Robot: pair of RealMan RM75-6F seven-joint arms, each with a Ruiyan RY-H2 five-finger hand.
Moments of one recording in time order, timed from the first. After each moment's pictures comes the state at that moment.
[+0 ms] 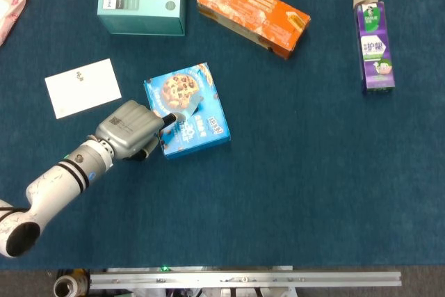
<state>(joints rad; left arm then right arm) -0.79 -1.25 0.05 -1.74 1.20 0.73 0.32 0.26 -1.00 0.10 -1.95 -1.12 1.36 -0.44</state>
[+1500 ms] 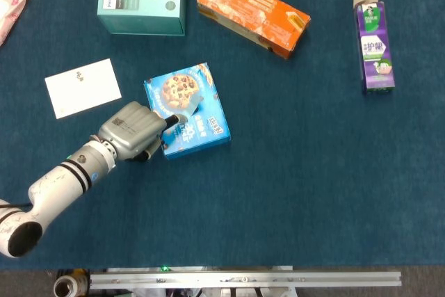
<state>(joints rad) -0.80 -1.24 0.06 -1.76 1.17 0.72 0.34 0.24 -0.99 0.10 -1.95 -1.12 1.36 -0.43</state>
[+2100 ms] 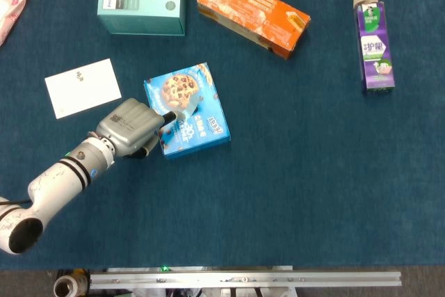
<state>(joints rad) -0.81 -1.24 0.06 -1.75 1.14 0.72 0.35 0.23 -0.99 0.11 -1.95 -1.13 1.36 -0.42</state>
